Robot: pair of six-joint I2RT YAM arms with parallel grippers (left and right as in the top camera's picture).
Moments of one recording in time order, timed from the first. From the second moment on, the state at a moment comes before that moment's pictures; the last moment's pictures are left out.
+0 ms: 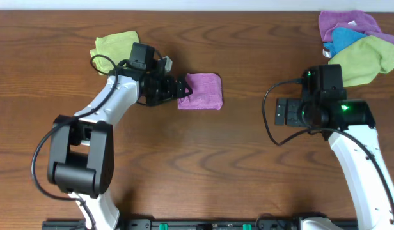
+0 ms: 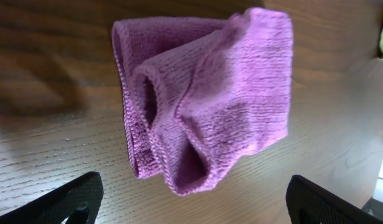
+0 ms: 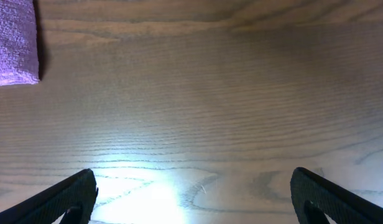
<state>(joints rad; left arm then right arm) -0.21 1.93 1.29 -0.56 0.58 -0.37 0.07 1.33 1.14 -0.98 0.06 0.15</state>
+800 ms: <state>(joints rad) -0.23 2.05 1.29 -0.45 0.65 -0.44 0.07 1.33 1.14 -0.98 0.04 0.15</state>
